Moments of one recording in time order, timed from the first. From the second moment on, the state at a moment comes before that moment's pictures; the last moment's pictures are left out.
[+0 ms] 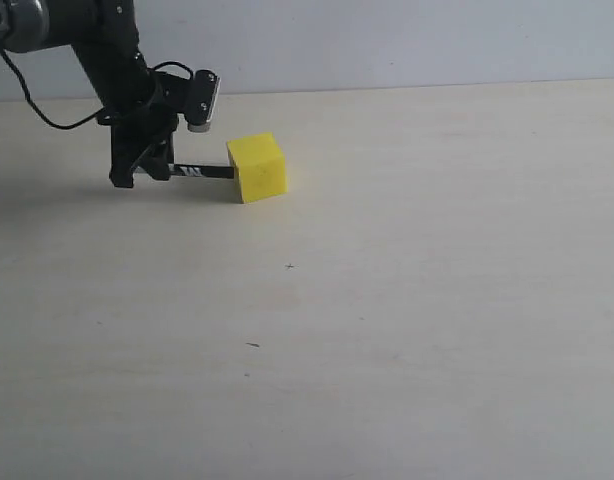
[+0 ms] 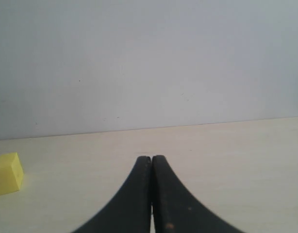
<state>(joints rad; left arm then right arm) -0.30 2.36 -1.93 -0.01 1.04 1.43 -0.09 0.01 0.00 0.10 0.12 -0.03</state>
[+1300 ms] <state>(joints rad) -0.32 2.46 -2.11 -0.06 0.92 1.51 -0.09 0.01 0.00 0.10 0.12 -0.03</state>
